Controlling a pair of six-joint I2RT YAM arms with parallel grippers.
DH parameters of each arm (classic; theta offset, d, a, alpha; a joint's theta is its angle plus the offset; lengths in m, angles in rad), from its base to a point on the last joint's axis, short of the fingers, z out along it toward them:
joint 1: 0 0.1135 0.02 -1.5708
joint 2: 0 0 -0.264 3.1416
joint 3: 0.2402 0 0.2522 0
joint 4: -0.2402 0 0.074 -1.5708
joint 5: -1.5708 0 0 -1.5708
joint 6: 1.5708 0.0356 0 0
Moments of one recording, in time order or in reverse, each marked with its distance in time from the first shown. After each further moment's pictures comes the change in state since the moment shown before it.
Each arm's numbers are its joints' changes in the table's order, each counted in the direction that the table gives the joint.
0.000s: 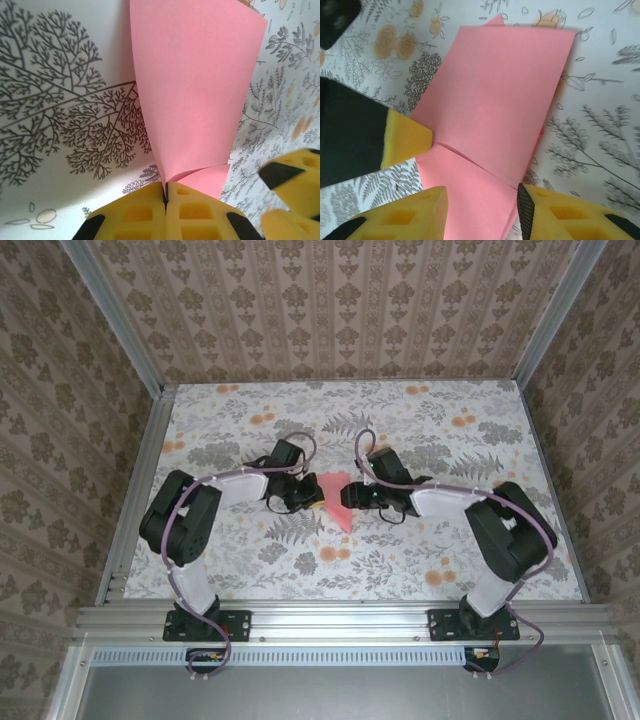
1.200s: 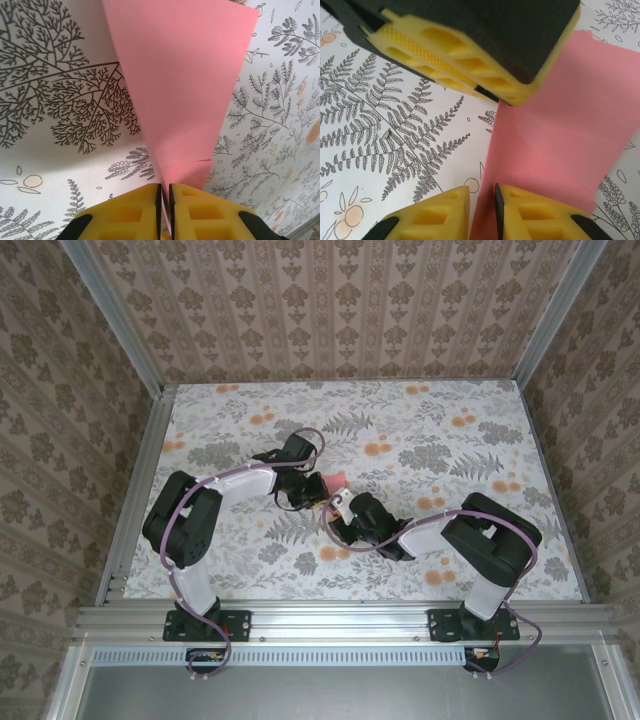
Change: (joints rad) left arm -0.049 0.000 0.106 -0.162 0.088 -0.030; right arm 0.265 0.077 -0.231 0.491 -0.301 -0.391
